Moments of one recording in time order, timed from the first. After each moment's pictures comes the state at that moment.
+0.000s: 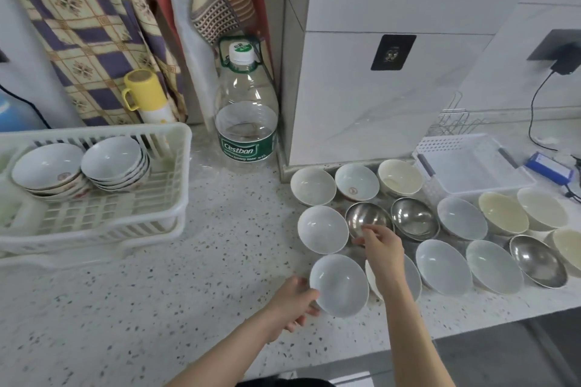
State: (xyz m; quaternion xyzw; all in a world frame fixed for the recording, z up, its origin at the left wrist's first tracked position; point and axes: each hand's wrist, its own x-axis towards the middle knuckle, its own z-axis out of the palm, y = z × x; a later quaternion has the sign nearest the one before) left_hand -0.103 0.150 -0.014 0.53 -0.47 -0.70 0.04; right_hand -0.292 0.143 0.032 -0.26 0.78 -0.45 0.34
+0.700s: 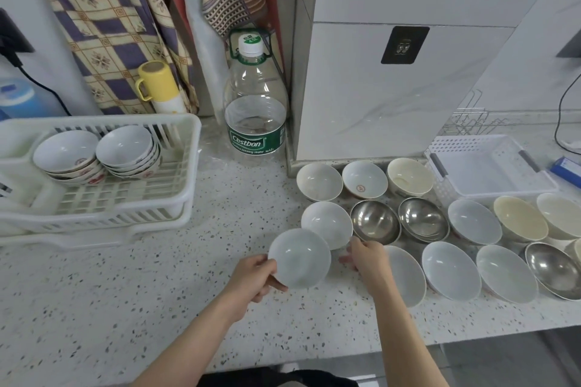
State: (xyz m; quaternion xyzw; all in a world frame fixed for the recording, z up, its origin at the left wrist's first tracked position) left_hand -0.053 0.131 -0.004 0.61 -0.38 -0.67 0.20; right_hand -0.286 0.139 0.000 -0.26 0.81 -0.32 0.42
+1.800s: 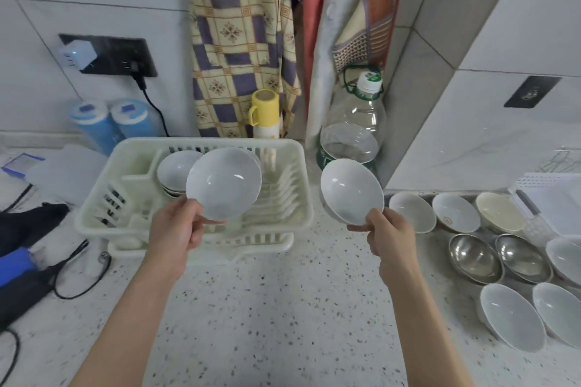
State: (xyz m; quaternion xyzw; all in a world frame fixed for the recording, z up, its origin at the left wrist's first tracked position) left_hand 0.243 0.042 0.106 0.58 -0.35 -0.52 0.53; right_hand -0.058 0.075 0.120 -0.29 0.68 -0.53 0.43
